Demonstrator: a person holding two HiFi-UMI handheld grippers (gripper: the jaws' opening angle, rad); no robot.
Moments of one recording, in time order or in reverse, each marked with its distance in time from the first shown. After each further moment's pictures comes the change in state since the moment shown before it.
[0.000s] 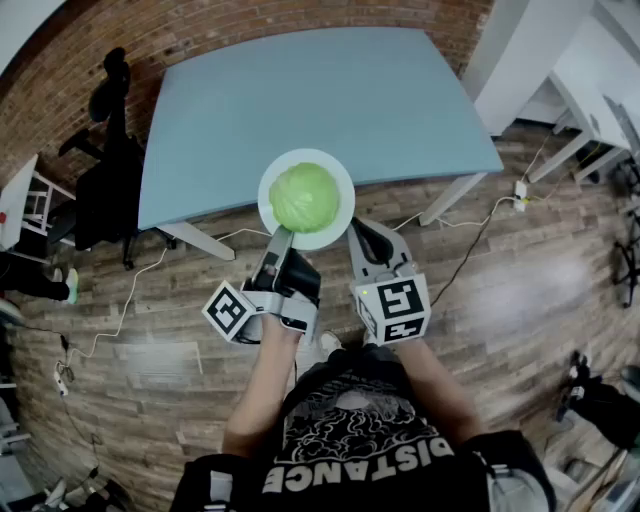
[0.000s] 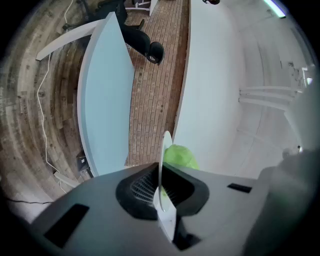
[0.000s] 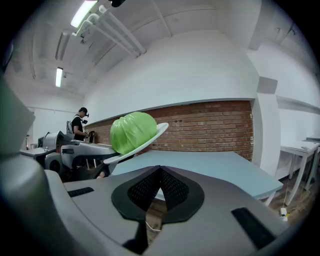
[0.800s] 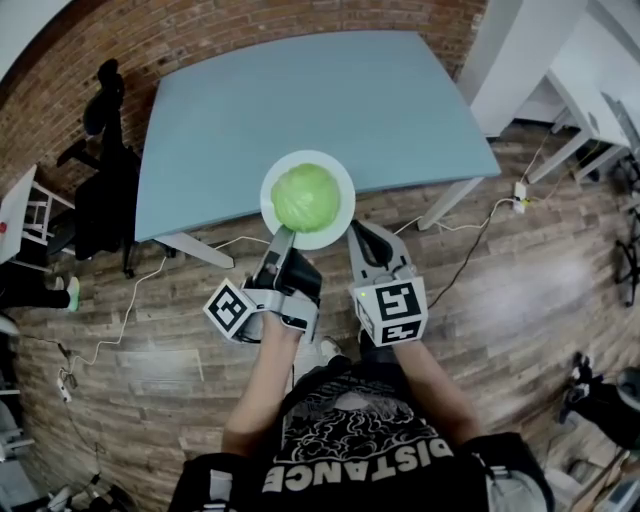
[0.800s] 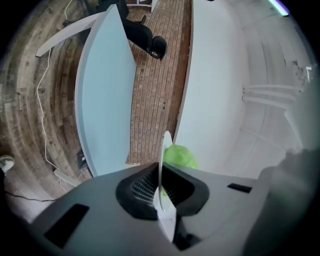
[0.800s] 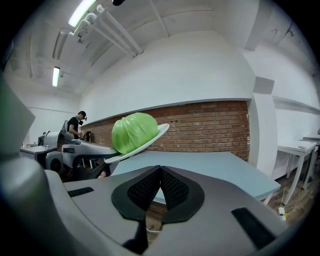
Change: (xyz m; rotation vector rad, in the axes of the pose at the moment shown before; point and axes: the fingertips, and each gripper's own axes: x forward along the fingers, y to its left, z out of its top) left arm 0.014 0.007 -0.008 -0.010 0.016 0.012; right arm 0.000 -0.013 0.002 0.011 -0.031 -0.029
